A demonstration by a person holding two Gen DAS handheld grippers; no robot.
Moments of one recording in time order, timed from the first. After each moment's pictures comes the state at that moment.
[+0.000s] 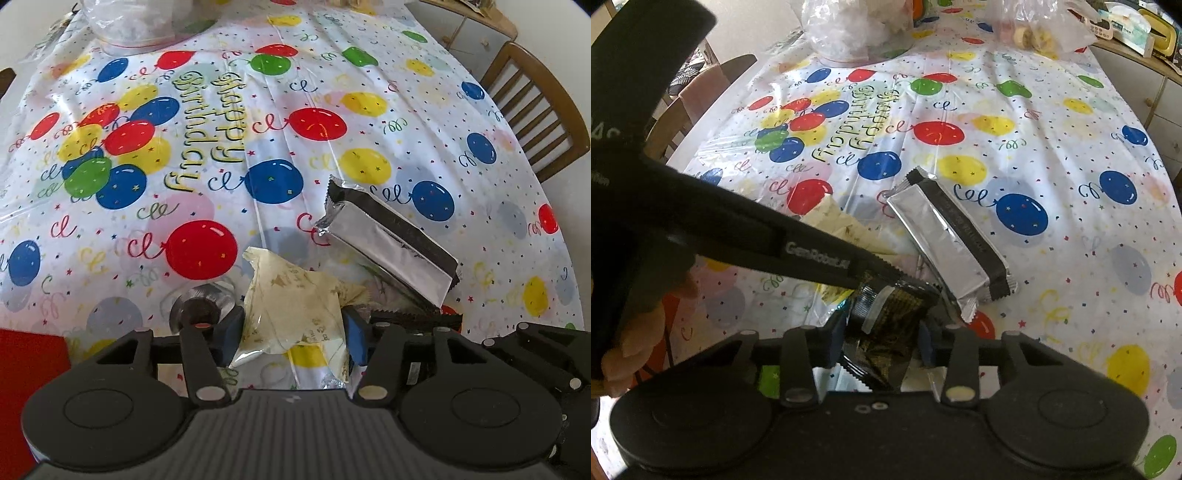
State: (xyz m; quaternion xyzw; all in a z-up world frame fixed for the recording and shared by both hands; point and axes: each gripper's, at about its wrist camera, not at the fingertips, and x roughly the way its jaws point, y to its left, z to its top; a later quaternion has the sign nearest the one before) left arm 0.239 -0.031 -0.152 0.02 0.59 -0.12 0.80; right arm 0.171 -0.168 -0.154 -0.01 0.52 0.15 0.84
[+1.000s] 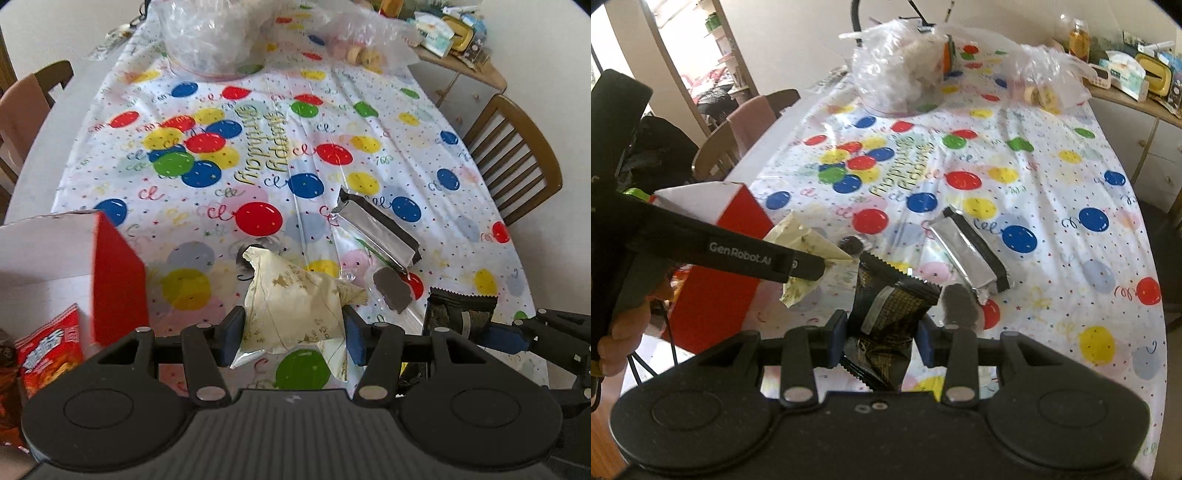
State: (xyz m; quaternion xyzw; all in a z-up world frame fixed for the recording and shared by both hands) left arm 0.150 0.032 -0.070 -0.03 0.54 -0.11 0.84; right arm 0.094 -0.157 -0.071 -0.01 0.46 0.18 0.87
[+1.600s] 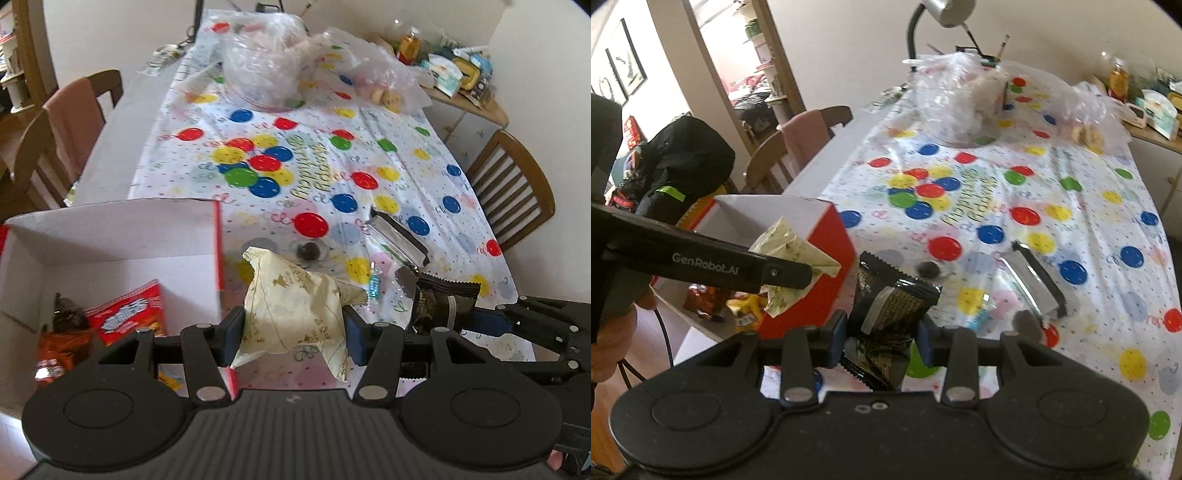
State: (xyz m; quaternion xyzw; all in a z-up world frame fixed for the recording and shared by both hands) left arm 0.091 0.113 -0.017 -0.06 0.50 -0.09 0.86; right arm 0.064 -0.092 -0.033 -0.02 0.43 0.23 0.87
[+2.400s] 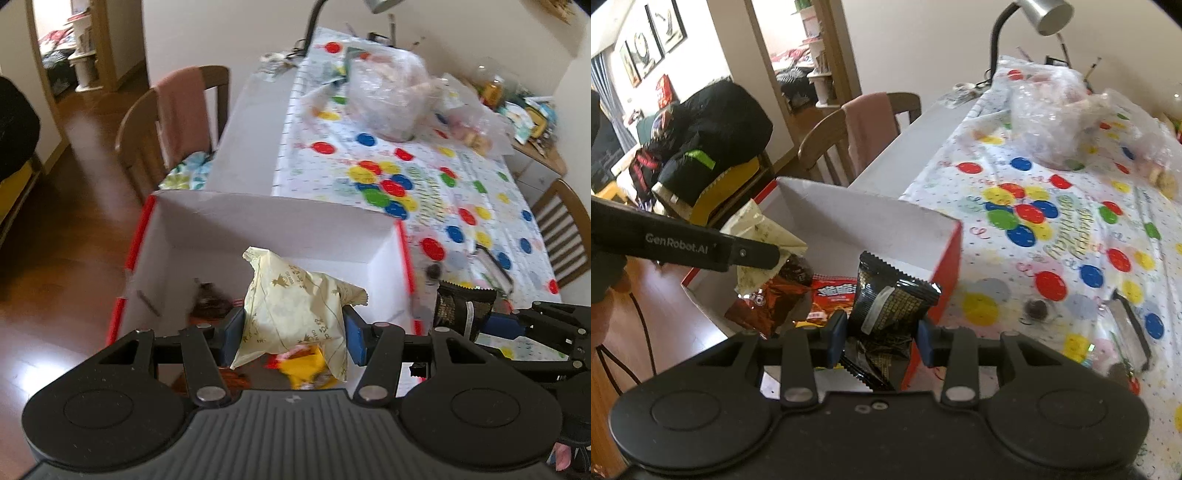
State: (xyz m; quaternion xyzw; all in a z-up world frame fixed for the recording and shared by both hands) left arm 0.064 0.266 -0.016 -0.09 0.49 0.01 0.87; right arm 0.072 0.049 -0.045 -0.08 0.44 0.28 0.85
